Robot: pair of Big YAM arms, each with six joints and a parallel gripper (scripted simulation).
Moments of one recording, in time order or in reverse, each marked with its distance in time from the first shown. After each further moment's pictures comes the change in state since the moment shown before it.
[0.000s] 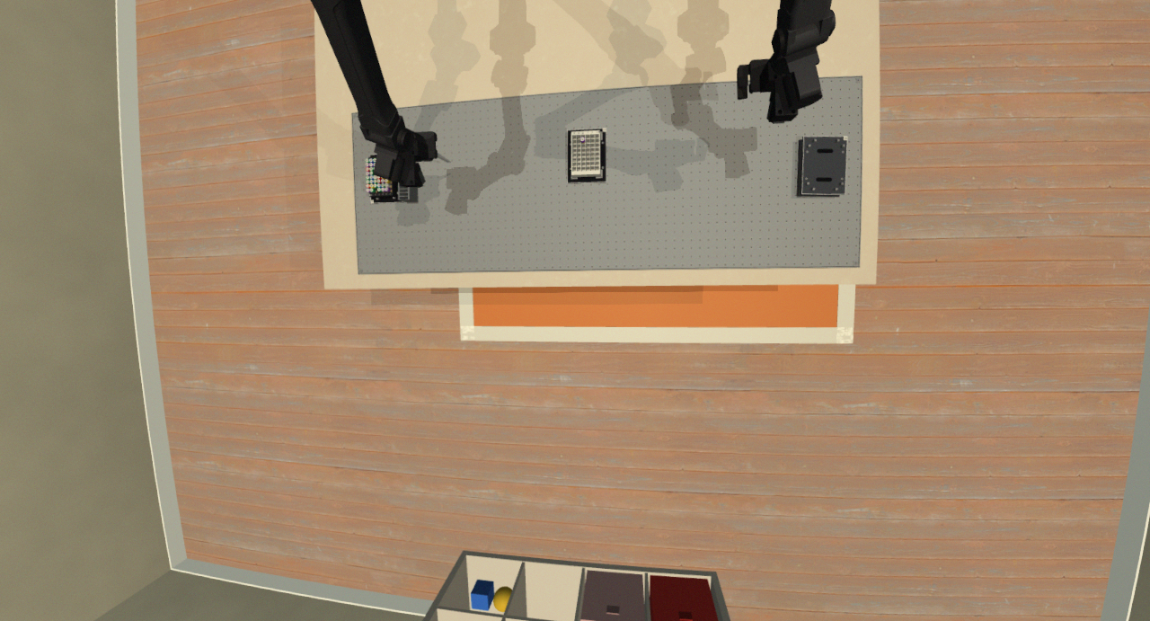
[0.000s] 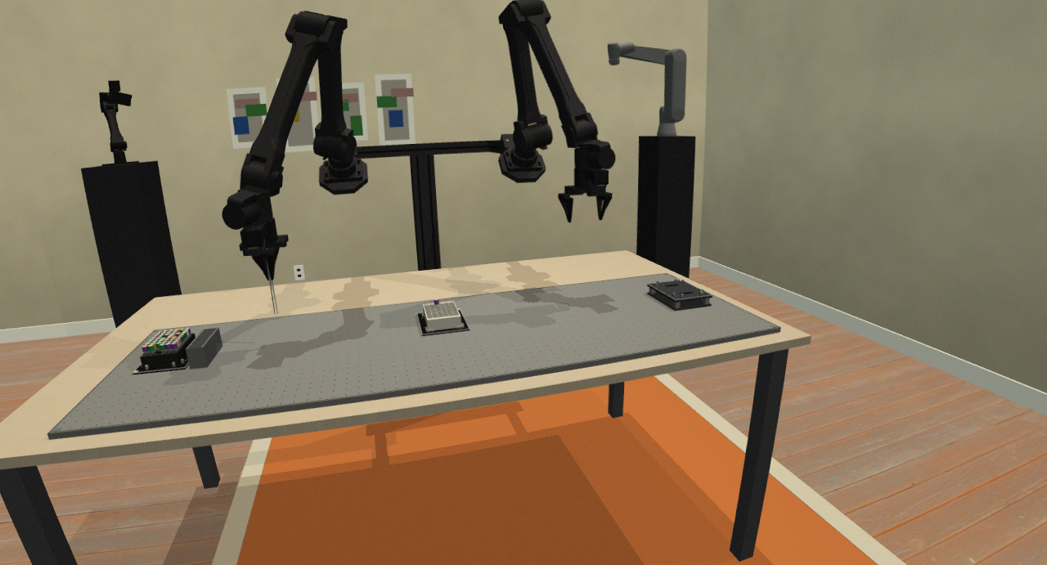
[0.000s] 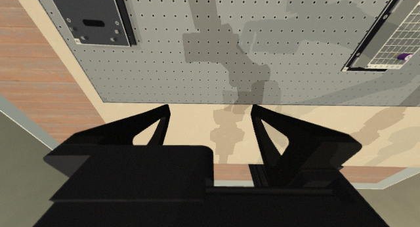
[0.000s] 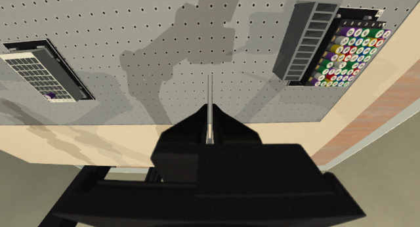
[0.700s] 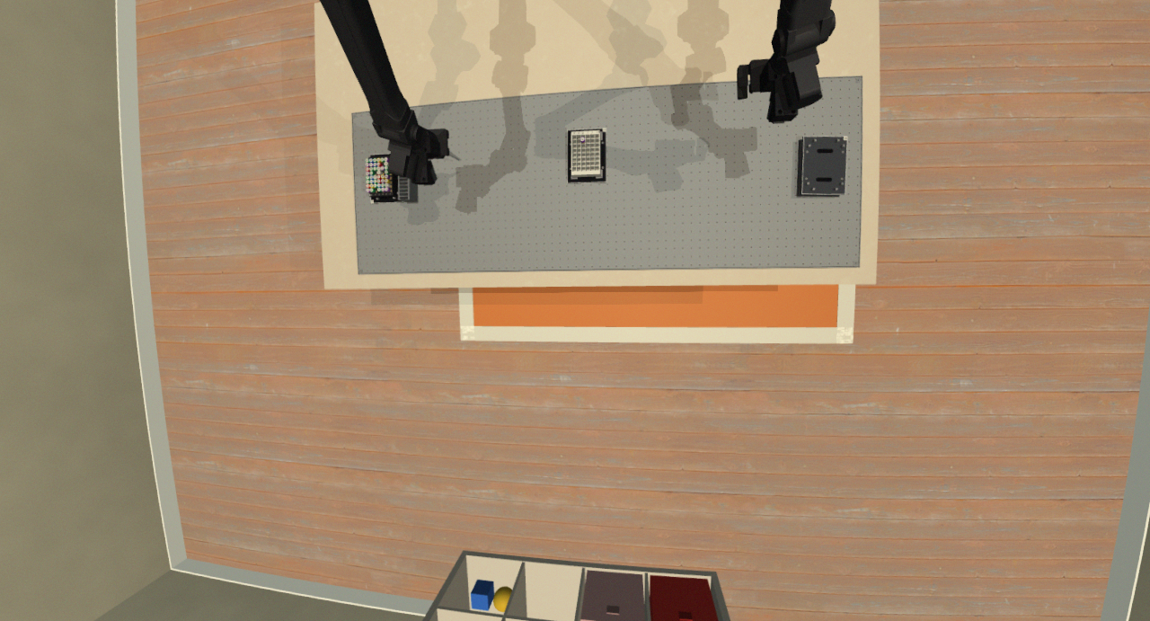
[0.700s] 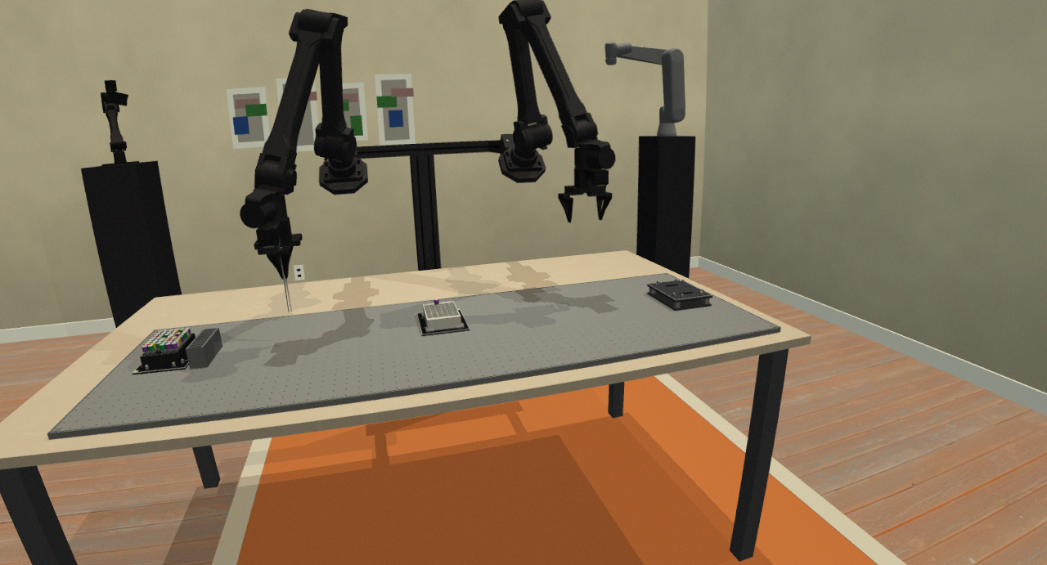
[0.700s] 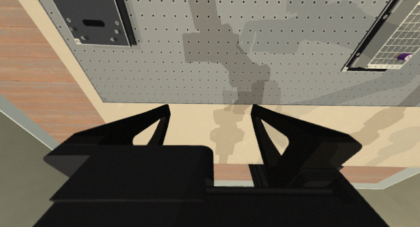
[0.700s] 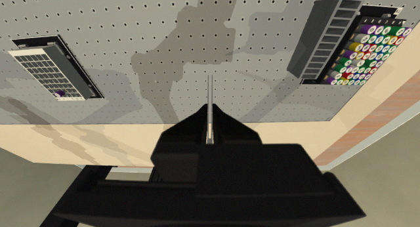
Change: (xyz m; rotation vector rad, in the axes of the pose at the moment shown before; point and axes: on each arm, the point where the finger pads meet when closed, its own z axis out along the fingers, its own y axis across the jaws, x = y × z) left arm 0.000 0.000 0.000 0.000 0.000 0.000; right arm 0.005 0.032 0.002 -0.002 0.001 -0.001
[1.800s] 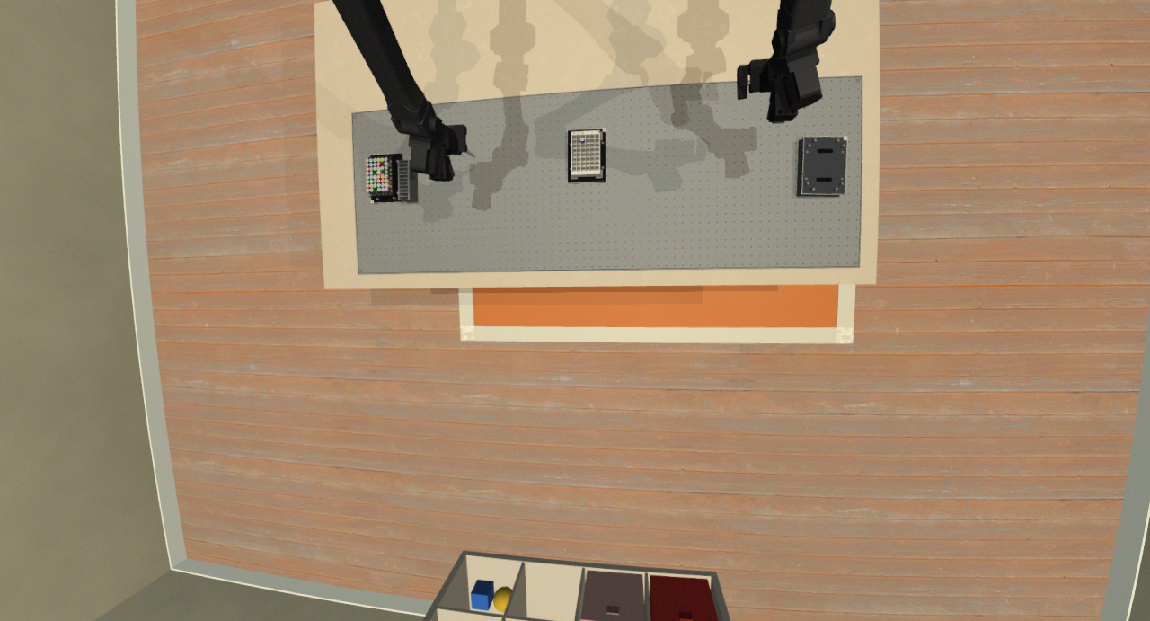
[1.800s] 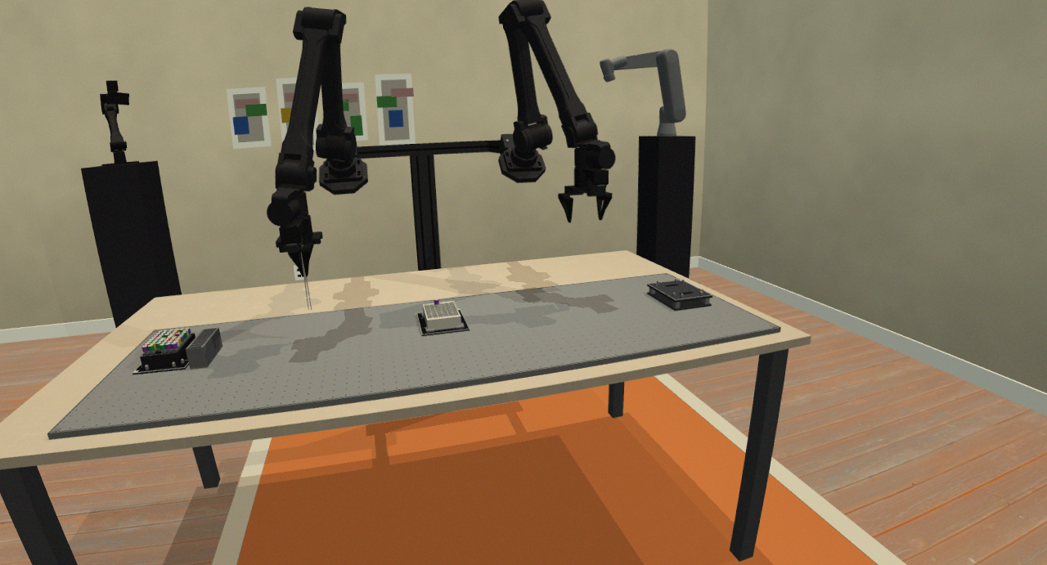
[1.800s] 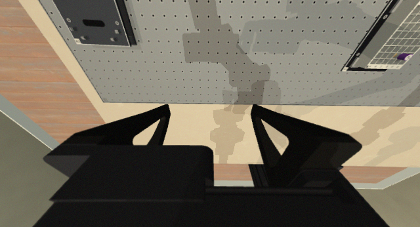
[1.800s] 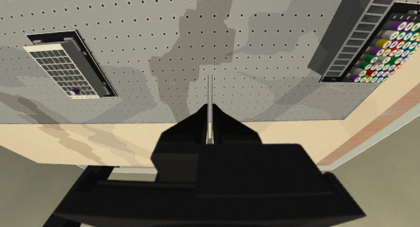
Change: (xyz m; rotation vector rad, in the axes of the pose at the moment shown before) left arm 0.000 0.000 0.000 0.000 0.000 0.000; right arm 0.008 0.048 0.002 0.000 -0.003 0.002
